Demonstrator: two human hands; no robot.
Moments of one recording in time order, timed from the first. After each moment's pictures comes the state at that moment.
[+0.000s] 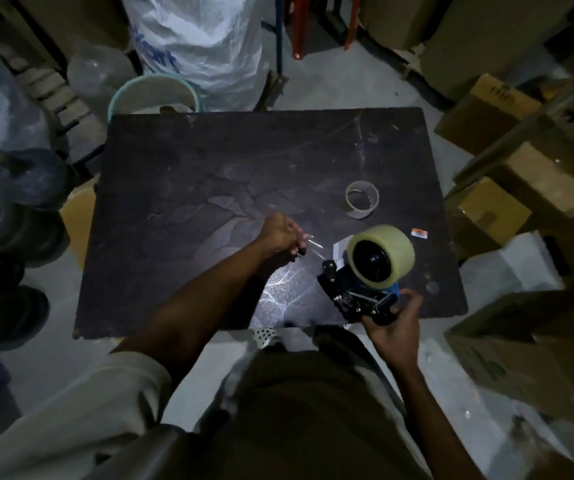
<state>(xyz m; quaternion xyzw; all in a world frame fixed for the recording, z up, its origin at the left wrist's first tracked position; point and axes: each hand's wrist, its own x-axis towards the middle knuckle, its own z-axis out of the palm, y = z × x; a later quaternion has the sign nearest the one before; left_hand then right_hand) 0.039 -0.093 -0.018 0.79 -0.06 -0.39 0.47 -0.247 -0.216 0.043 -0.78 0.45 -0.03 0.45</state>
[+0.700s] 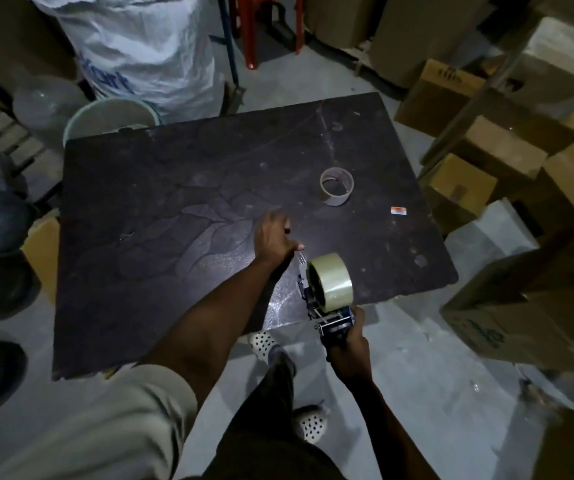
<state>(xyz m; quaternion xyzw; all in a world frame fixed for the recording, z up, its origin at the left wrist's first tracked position) 0.005 -0.115 -0.046 0.91 -0.19 -0.23 0.30 -0.272 -0.127 -0.016 -0.73 0.47 0.04 0.50</state>
